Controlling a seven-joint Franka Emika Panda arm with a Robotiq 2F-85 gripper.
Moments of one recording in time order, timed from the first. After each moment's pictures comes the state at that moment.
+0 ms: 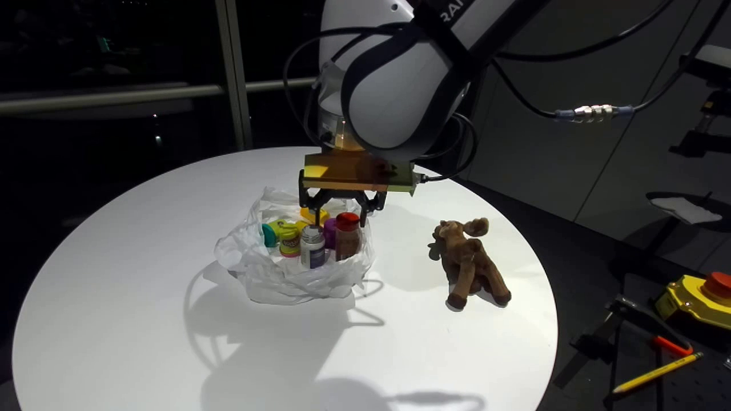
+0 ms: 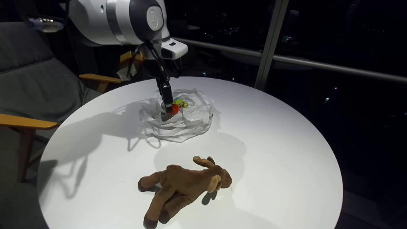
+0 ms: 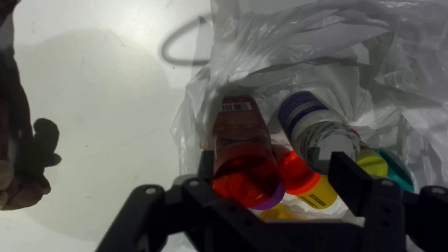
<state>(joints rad) 0.33 0.60 -0.14 -1.91 -0.10 2.62 1.02</state>
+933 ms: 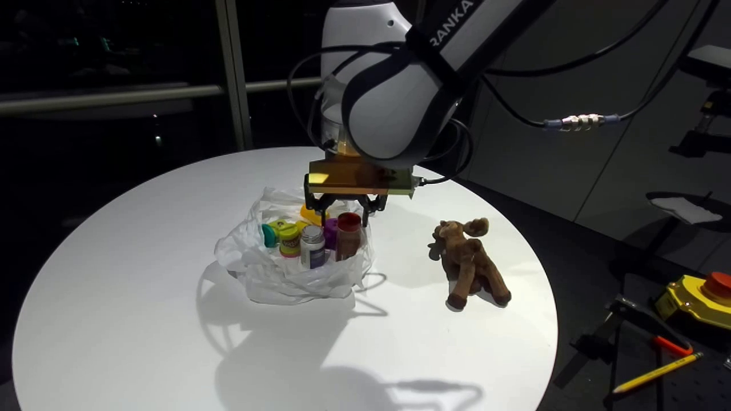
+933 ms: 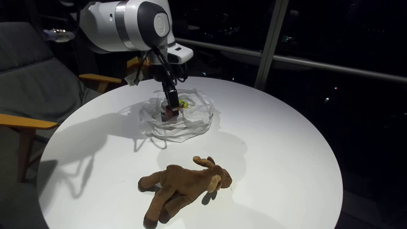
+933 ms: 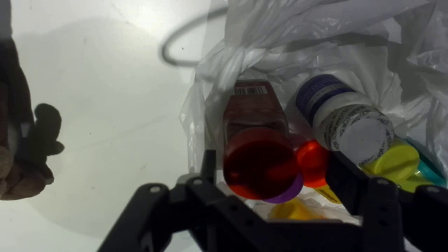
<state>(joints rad) 0.33 0.64 -0.17 -1.88 -0.11 2.62 1.02</state>
